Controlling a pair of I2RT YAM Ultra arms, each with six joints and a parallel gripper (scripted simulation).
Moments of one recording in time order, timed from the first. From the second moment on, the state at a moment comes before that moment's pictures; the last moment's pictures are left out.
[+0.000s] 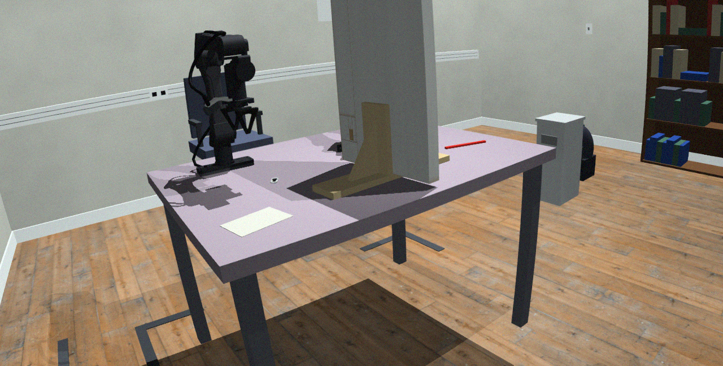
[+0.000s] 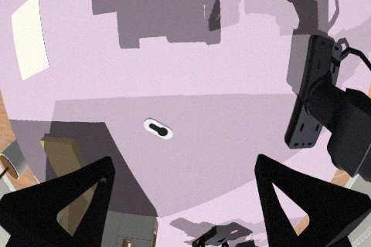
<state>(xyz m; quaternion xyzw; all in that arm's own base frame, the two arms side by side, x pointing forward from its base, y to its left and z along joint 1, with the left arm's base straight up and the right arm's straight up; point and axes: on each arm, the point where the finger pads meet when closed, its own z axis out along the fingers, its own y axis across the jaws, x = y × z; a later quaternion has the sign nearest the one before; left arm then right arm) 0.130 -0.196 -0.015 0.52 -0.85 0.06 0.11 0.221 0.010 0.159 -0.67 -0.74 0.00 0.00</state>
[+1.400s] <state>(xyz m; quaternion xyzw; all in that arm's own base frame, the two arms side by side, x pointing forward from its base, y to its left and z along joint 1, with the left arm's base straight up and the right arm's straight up) 0.127 -0.191 0.114 0.44 -0.88 0.10 0.12 0.221 0.010 0.159 -0.67 -0.74 0.00 0.00</state>
